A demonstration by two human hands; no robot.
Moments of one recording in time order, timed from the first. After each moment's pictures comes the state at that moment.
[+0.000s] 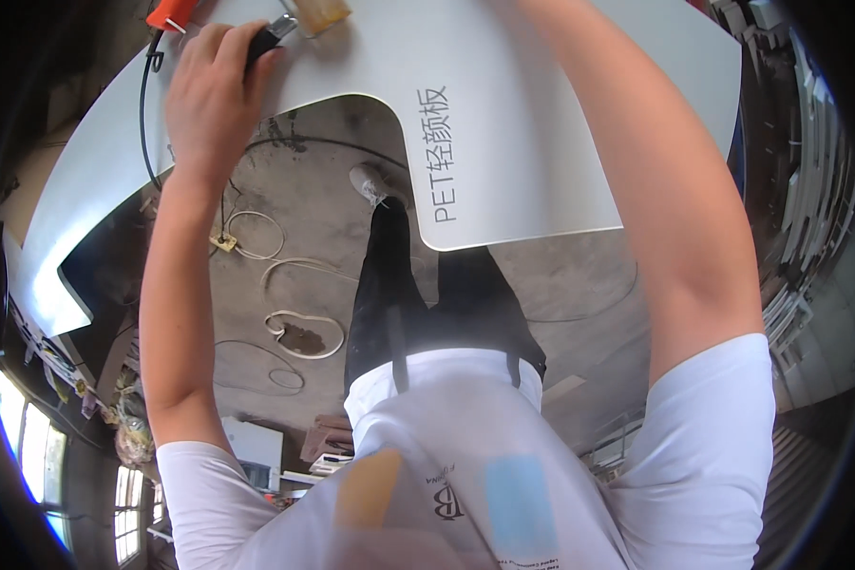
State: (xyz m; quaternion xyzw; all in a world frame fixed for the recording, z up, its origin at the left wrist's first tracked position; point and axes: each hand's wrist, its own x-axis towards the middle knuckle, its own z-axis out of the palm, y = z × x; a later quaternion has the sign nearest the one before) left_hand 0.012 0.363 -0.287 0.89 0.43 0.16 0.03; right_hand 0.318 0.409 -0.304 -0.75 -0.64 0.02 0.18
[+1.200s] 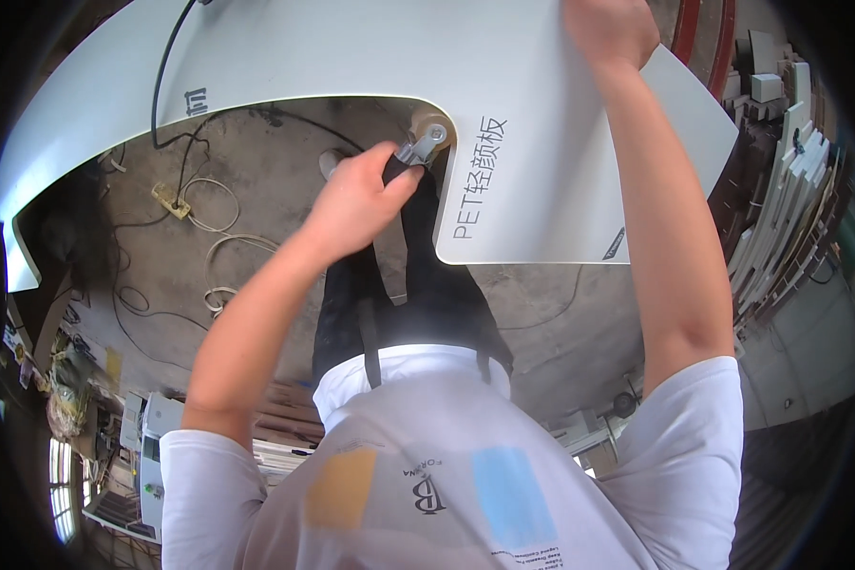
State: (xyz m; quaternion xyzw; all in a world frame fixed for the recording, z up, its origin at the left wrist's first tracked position) left_hand 0.044 0.231 -0.325 0.53 0.55 0.05 0.64; right_hand 0.299 0.411 -0.297 -0.79 -0.59 0.04 0.14
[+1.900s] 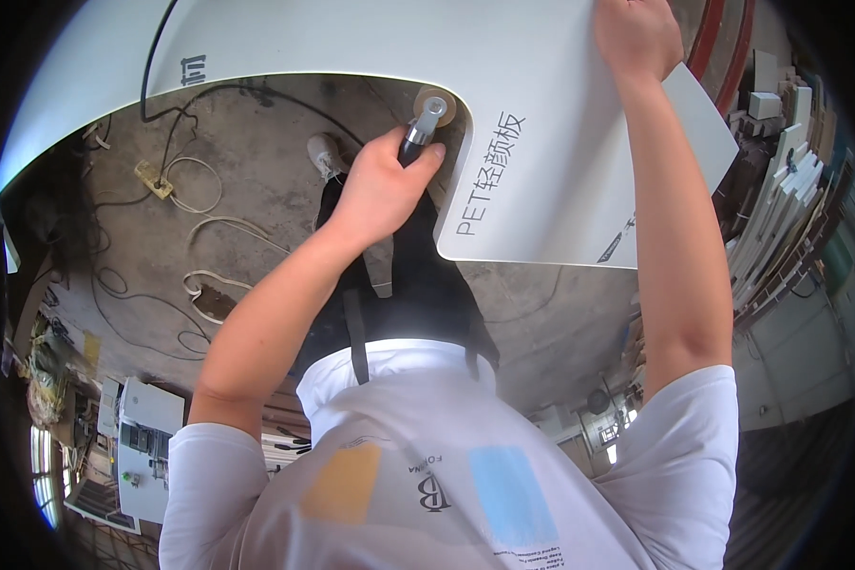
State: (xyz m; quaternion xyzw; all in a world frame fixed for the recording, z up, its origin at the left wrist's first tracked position) left_hand 0.061 0.236 -0.325 0.37 0.59 0.12 0.71; right_hand 0.307 0.416 -0.306 -0.77 -0.62 0.03 0.13
